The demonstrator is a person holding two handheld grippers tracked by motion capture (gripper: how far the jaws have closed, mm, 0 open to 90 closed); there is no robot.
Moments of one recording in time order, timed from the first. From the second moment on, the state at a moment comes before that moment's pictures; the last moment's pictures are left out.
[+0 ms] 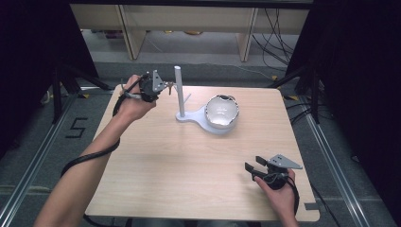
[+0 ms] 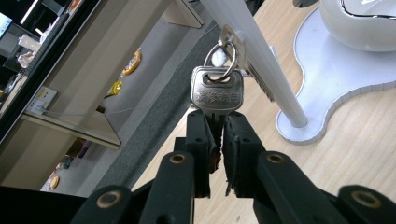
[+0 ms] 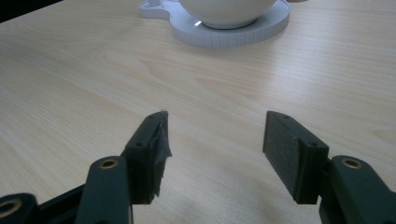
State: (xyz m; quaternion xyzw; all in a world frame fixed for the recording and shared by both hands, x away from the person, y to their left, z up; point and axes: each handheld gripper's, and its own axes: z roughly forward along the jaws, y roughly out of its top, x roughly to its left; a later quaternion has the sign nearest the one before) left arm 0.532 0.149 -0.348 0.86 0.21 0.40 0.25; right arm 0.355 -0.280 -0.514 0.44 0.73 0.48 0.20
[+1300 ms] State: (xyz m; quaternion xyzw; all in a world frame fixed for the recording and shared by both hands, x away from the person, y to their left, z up) left arm 0.506 0.170 -0.369 0.84 0.28 0.30 0.36; right arm 0.354 -0.279 -0.514 0.45 0.73 0.48 0.19
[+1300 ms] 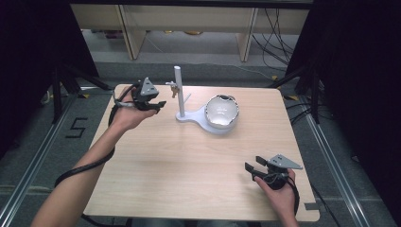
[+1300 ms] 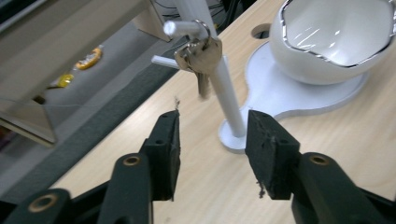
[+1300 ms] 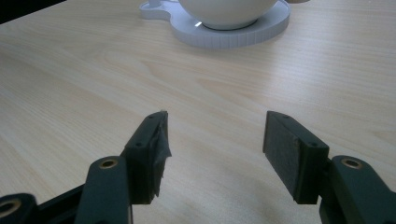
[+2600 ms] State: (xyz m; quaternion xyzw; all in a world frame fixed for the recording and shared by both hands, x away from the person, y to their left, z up) left arm 0.396 0.242 -0.472 0.77 0.36 0.29 0.44; right arm 0.355 -0.279 -0.515 0.45 0.73 0.49 0.19
